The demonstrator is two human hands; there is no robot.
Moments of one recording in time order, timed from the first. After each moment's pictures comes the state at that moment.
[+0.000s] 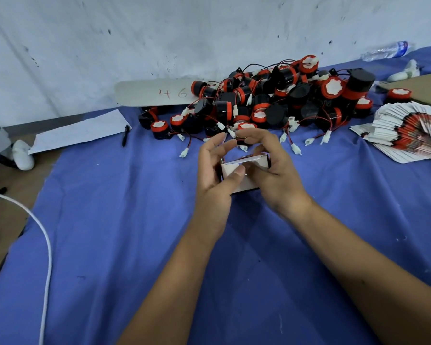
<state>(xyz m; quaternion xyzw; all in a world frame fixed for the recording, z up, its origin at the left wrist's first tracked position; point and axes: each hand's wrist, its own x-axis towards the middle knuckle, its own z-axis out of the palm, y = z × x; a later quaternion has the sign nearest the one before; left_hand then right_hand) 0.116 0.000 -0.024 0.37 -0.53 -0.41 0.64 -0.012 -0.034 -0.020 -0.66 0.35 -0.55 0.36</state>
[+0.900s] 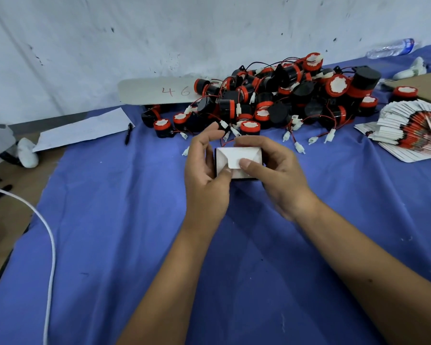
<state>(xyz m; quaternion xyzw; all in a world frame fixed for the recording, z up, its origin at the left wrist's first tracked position) 0.125 -0.001 -0.015 0.40 -0.56 -0.28 0.67 -0.015 -0.039 -0.026 -0.60 0.28 -0.56 0.49</state>
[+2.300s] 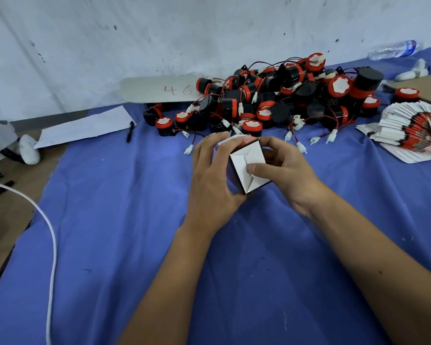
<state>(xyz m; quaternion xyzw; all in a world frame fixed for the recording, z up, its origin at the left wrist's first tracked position) 0.142 -0.014 -0.036 0.47 -0.73 0.04 0.49 -0.031 -0.042 -0.016 -0.58 0.31 -0.49 0.57</state>
